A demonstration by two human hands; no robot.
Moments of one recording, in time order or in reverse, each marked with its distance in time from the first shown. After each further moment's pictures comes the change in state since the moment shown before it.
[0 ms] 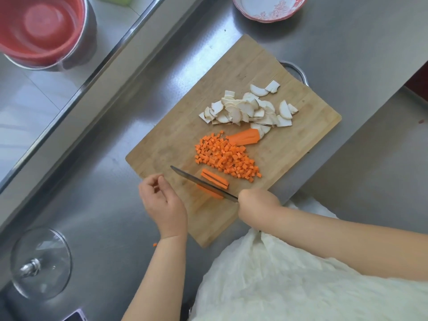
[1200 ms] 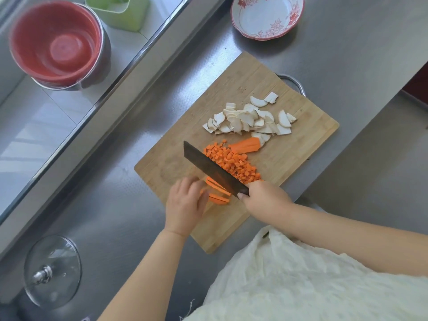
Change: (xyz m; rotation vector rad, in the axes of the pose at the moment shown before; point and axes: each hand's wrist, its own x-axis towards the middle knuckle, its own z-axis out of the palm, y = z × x) left_hand 0.019 -0.027 0.009 0.394 -0.484 0.860; right_hand -0.011 0.012 -0.021 0.322 0.194 0.008
